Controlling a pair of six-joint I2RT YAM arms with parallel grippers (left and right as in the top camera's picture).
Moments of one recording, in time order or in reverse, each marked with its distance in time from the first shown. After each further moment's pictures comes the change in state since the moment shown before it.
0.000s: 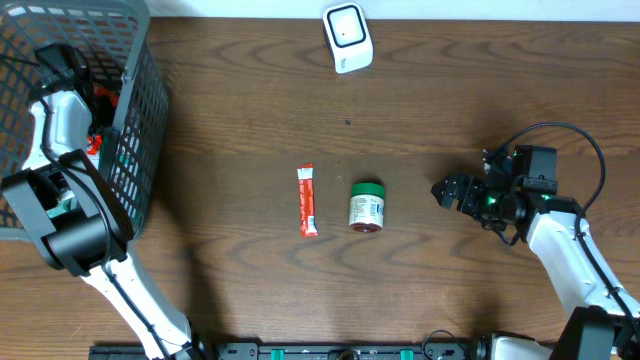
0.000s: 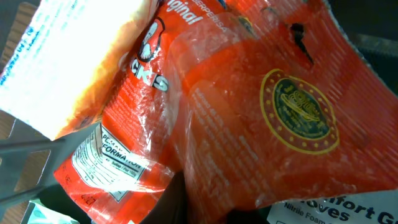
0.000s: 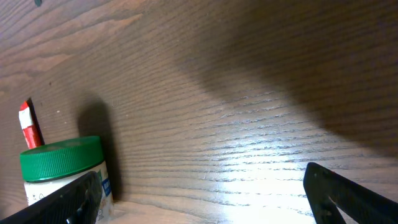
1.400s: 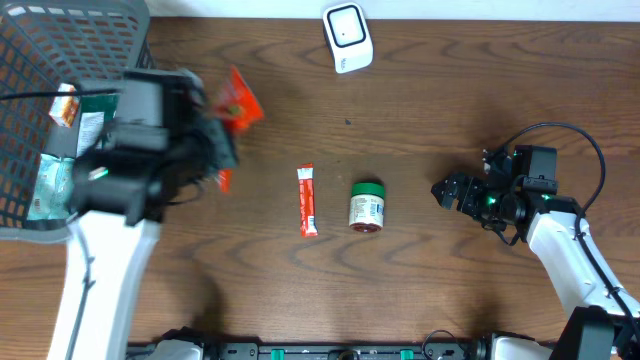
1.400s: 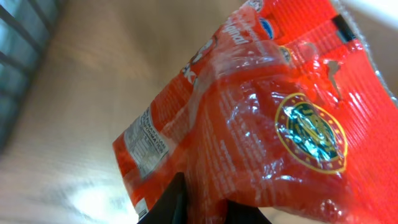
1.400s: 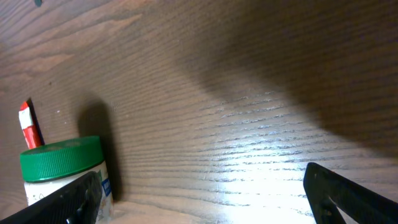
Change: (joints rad) left arm -0.604 -0.909 -0.248 -0.495 0.310 -0.573; right arm 0.000 0.000 0.000 0.000 0.000 0.000
